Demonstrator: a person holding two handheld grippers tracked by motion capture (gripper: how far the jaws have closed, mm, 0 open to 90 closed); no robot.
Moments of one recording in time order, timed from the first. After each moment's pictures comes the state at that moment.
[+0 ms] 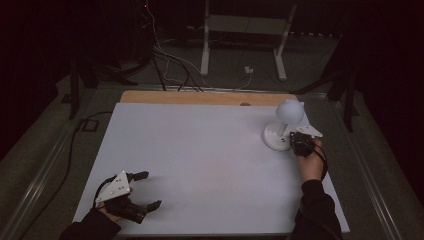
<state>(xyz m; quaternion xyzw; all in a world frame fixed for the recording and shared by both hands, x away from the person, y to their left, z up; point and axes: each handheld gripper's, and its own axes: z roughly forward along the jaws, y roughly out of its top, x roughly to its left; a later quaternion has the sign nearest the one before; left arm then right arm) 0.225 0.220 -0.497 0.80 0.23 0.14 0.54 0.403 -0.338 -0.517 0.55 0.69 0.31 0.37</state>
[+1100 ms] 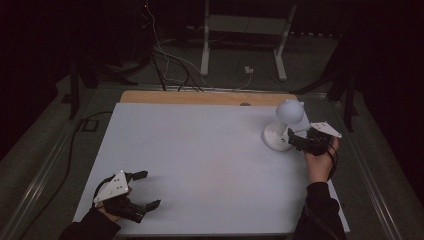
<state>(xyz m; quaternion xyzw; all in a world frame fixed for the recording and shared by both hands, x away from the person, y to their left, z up) 0.226 0.222 -0.496 0.79 0.24 0.14 0.55 0.389 -0.356 -0.483 0.56 0.64 0.39 0.36</state>
